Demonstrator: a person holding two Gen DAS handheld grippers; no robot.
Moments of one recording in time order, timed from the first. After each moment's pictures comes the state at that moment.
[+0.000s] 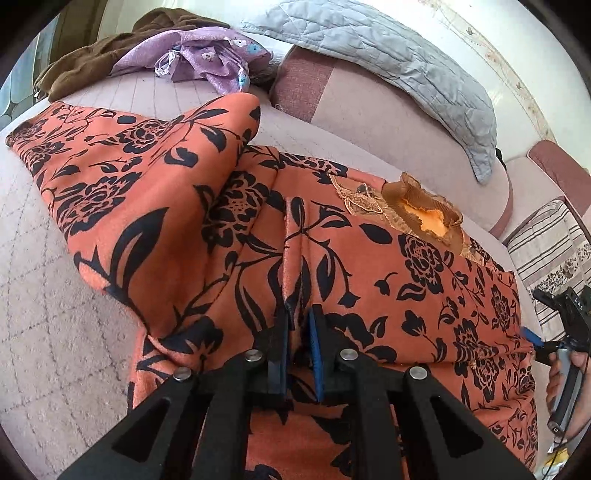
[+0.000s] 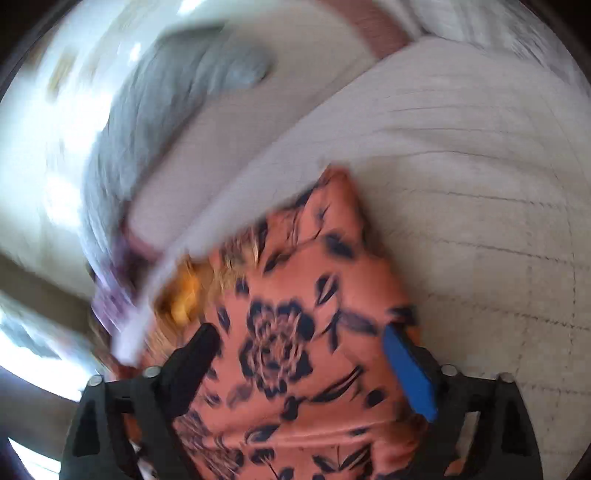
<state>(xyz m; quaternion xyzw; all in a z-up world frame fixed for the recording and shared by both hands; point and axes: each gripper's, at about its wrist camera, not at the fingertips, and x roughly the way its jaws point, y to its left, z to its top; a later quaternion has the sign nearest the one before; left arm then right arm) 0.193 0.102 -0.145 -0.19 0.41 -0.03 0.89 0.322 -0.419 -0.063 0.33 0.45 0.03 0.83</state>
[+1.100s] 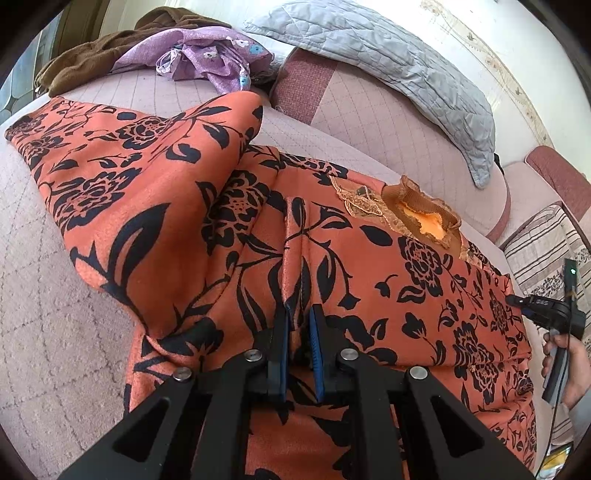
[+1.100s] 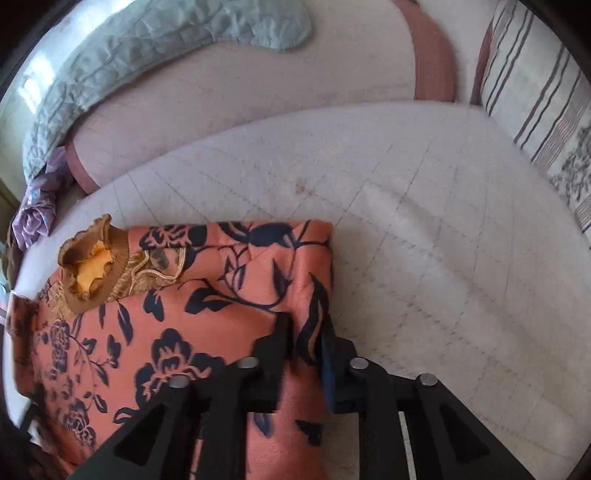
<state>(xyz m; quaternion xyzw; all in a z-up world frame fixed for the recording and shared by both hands) 0.189 0.105 -0.146 -0.20 0.41 -0.03 0.89 0.384 -0.392 -0.066 0.05 0.51 -0.01 0.86</state>
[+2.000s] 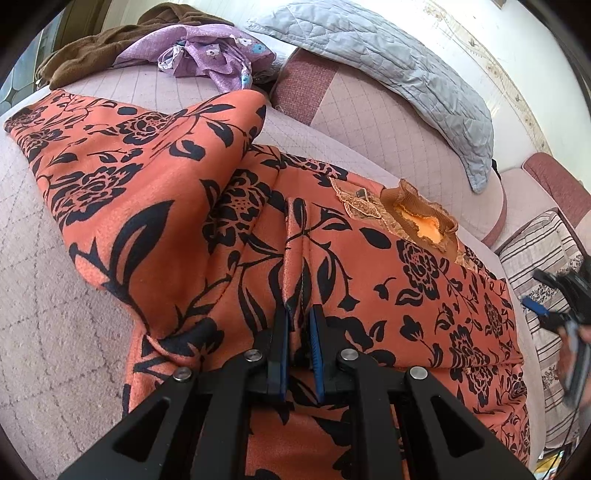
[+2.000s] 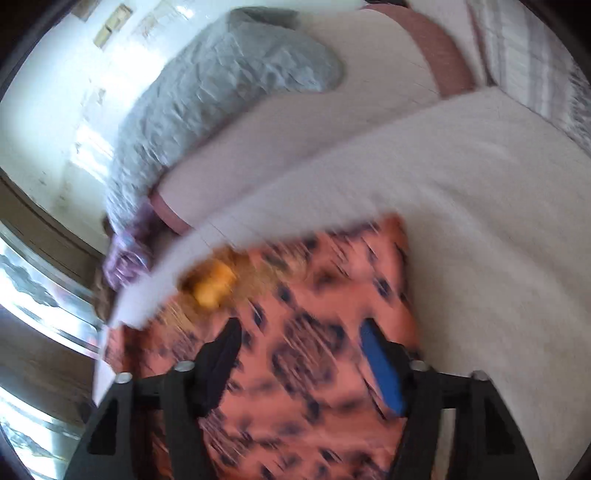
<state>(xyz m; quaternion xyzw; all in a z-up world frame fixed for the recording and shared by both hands) 0.187 0.106 -0.147 -0.22 0.40 -0.03 0.89 0.356 -0.389 -0.041 0.23 0.48 0.11 0.84</state>
